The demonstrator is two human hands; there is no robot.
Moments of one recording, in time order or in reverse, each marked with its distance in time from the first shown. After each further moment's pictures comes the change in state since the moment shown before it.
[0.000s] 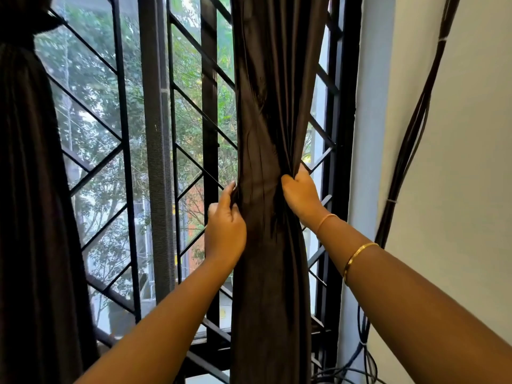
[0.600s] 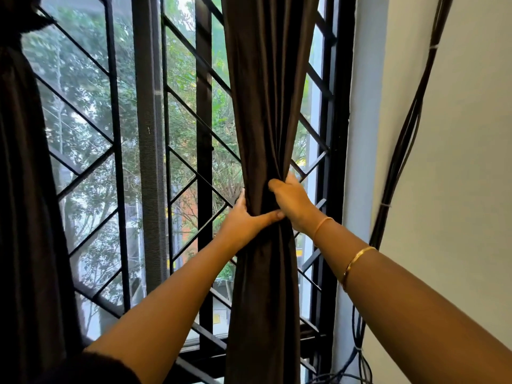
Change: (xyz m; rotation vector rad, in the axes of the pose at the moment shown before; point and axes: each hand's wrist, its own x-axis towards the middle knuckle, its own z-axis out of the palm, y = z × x) left_hand 0.025 0.014 0.023 -0.249 -0.439 -0.113; right_hand -0.002 -0.005 0.004 0.197 -0.138 0.091
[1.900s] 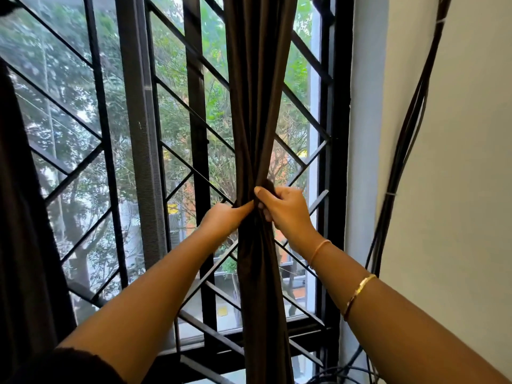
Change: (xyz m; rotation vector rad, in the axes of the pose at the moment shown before) left_hand 0.013 -0.008 -0.018 0.288 0.092 -0.348; right_hand -0.012 0.044 0.004 -0.067 0.111 -0.130
